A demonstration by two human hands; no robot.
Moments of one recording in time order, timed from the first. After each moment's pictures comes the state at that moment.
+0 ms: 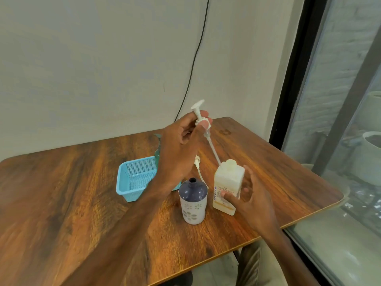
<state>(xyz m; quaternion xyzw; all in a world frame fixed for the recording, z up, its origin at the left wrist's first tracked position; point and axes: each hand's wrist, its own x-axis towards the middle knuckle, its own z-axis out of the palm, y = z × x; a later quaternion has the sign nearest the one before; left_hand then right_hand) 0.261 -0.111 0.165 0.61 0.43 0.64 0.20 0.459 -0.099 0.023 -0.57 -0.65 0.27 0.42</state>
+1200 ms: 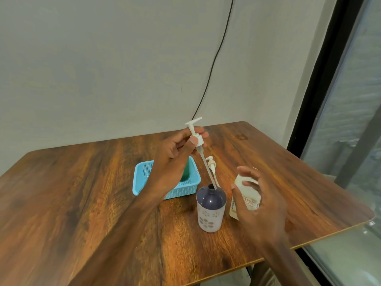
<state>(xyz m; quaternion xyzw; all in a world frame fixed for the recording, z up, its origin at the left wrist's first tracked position) 0.199 -0.121 0.147 0.60 0.44 0.61 0.30 0.407 -0.130 0.063 -0.48 -0.68 0.17 0.53</state>
